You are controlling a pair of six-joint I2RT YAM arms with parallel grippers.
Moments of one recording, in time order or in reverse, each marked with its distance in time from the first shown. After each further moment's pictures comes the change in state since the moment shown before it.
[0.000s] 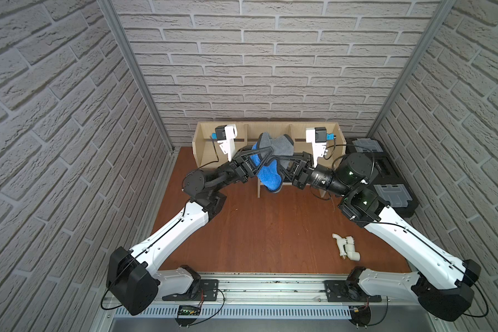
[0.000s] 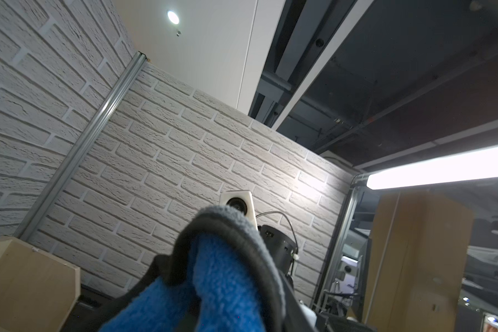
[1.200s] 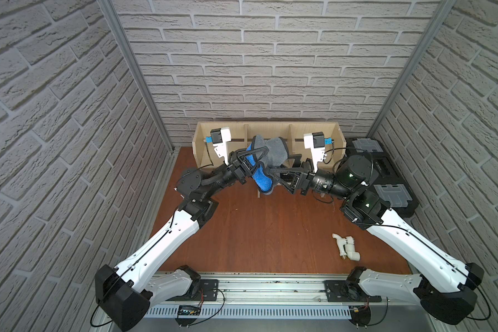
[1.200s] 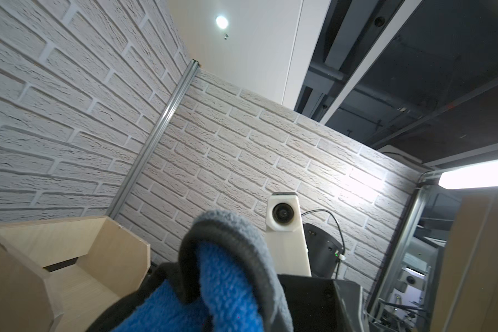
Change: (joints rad) left arm 0.016 -0.077 -0.055 -0.162 -0.102 0.106; right arm -0.007 -0.031 -0.051 0.008 -0.083 0.002
